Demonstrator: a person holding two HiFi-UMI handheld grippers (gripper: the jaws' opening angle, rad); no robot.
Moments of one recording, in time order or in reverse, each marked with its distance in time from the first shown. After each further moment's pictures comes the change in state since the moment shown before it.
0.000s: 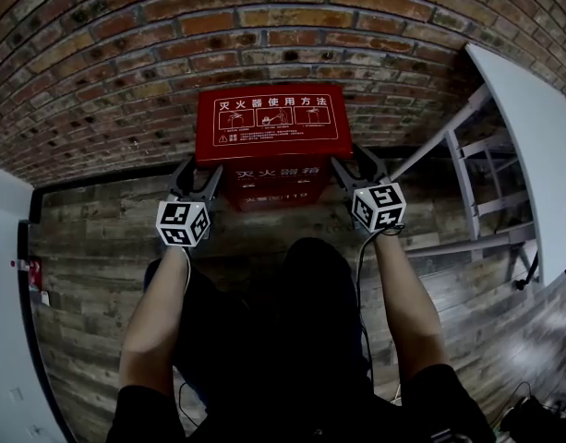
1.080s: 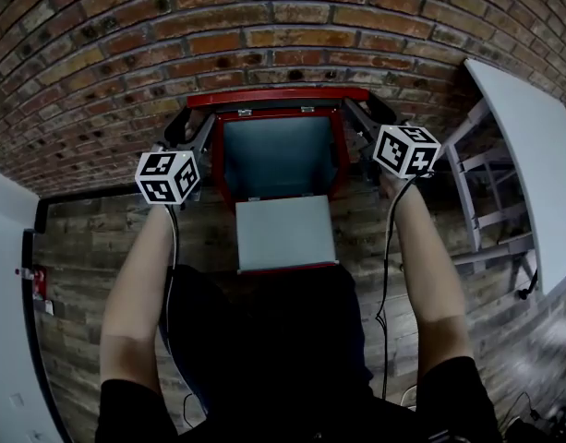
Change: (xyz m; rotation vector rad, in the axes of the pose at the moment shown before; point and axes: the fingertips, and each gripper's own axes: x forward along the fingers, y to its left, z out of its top) left arm 0.050 0.034 0.152 0.048 -0.107 0.004; right arm 0.045 -0.047 0.163 0.161 -0.112 0.025
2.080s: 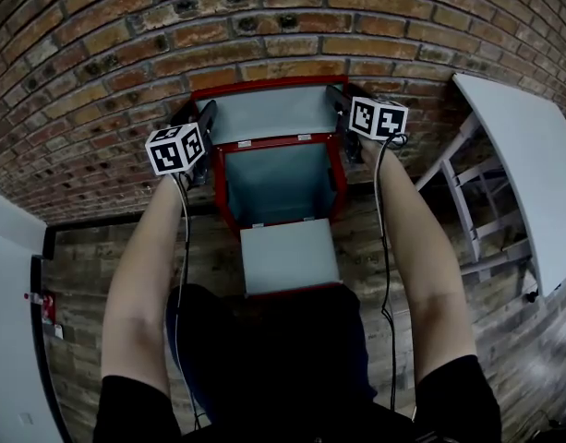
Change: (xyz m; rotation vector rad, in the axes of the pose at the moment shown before) left arm 0.086 0.052 0.034 -0.078 0.069 0.081; right arm 0.086 -0.049 0.033 0.029 0.060 -0.117
